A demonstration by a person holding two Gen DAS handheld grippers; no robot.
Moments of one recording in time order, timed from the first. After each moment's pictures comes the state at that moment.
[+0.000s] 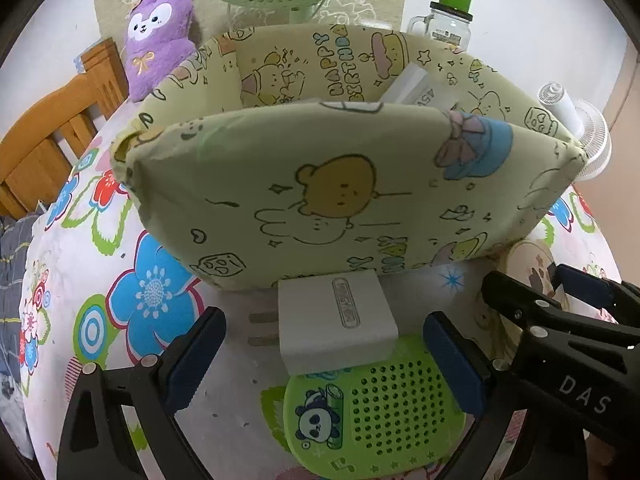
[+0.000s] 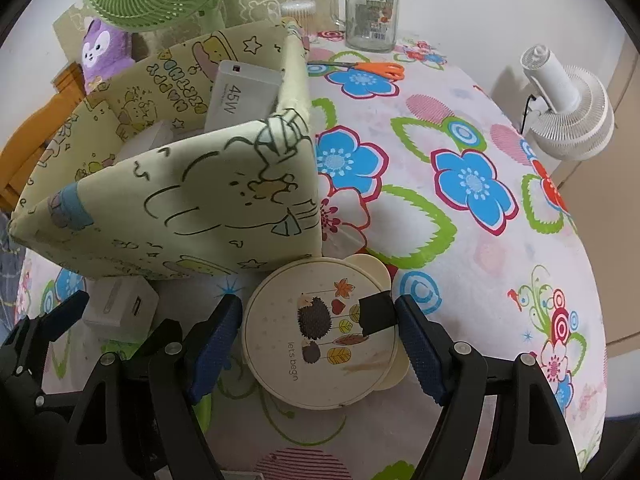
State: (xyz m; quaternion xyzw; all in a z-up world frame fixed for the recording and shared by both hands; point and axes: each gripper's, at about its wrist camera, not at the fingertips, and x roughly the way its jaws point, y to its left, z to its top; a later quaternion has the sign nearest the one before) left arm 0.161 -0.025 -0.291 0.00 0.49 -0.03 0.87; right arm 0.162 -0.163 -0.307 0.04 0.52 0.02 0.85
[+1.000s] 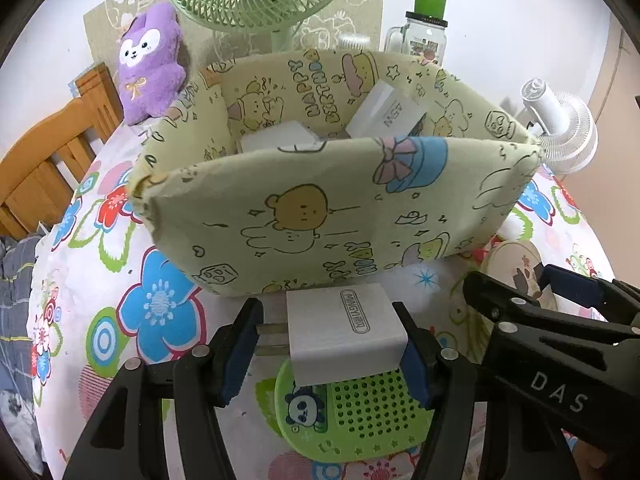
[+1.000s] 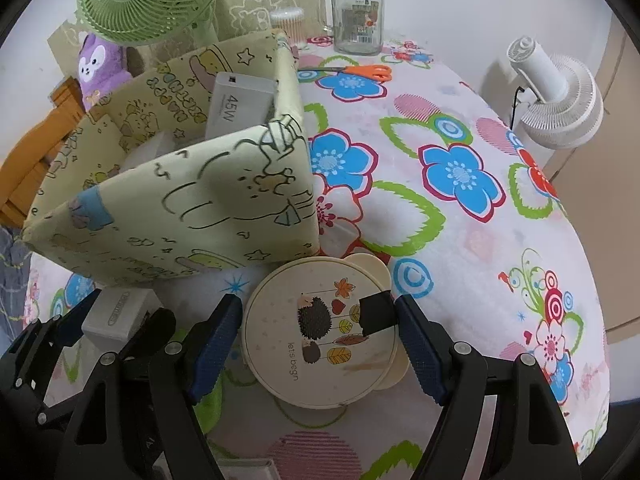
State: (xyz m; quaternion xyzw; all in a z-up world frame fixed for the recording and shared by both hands) left arm 0.136 -0.033 -0.273 0.03 0.47 -0.05 0.88; right arm 0.149 -0.164 -0.296 0.06 0.51 0.00 0.86
